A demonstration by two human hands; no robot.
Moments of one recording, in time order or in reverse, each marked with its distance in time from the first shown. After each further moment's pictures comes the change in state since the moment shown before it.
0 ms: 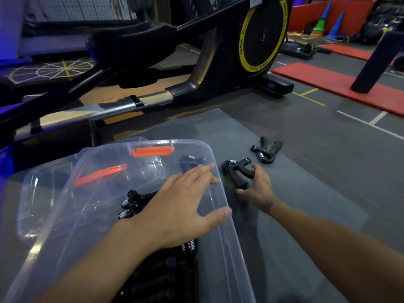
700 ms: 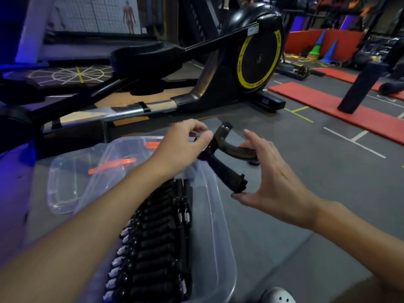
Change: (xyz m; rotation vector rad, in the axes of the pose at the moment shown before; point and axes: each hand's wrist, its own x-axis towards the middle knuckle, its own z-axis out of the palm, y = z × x) left_hand -0.005 0.041 -0.059 -0.453 0.484 -0.105; right_hand -0.175 -0.151 -0.171 -0.177 -0.016 -0.751
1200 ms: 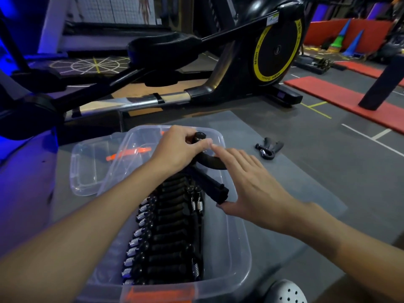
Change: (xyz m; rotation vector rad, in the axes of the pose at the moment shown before) left_hand -0.027 -0.025 -0.017 0.034 0.005 -0.100; right_hand 0.007 -0.042 0.043 -0.192 -0.151 -0.187
